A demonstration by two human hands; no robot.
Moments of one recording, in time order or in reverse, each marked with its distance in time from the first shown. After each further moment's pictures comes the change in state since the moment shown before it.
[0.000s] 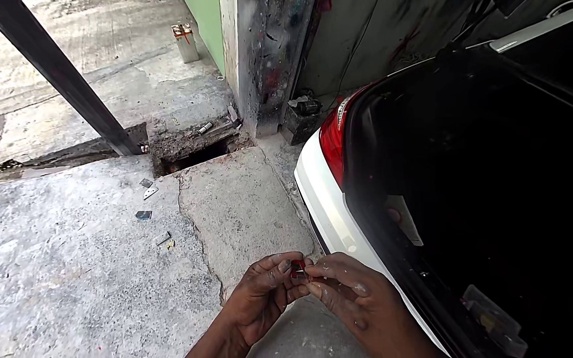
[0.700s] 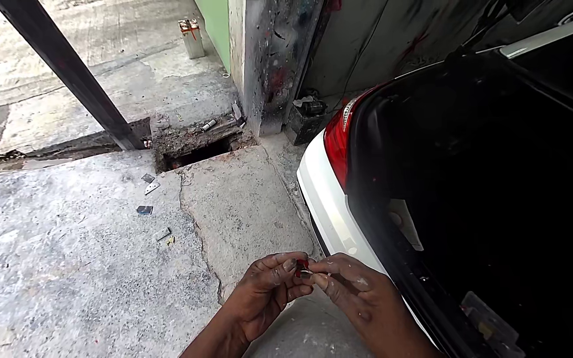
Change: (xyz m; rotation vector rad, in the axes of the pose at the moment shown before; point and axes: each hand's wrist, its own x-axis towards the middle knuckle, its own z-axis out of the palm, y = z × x) left_hand 0.000 0.003 -0.002 0.053 0.057 -0.036; right_hand 0.003 0.003 0.000 0.025 -0.014 0.044
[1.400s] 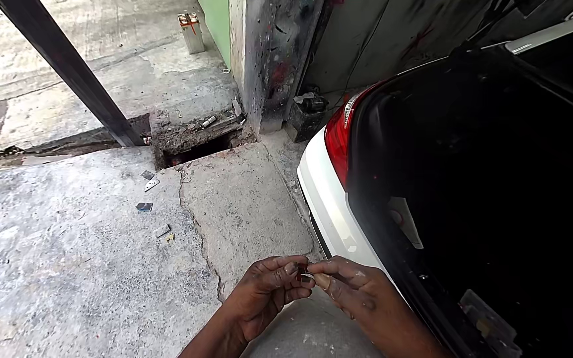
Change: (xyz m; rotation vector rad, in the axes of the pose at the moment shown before) left_hand -0.003 -0.002 -0.002 0.070 0.082 -0.049; right_hand 0.000 0.007 -0.007 0.204 -0.116 0.226
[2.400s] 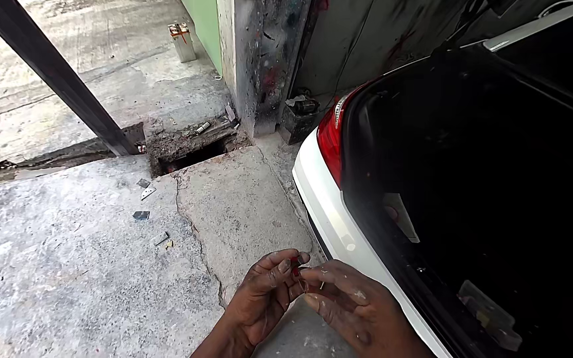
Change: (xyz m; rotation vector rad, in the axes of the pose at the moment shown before) left_hand 0.000 -0.010 0.006 -0.186 -0.130 0.136; right_hand -0.020 -0.016 0.020 -0.119 0.074 -0.228
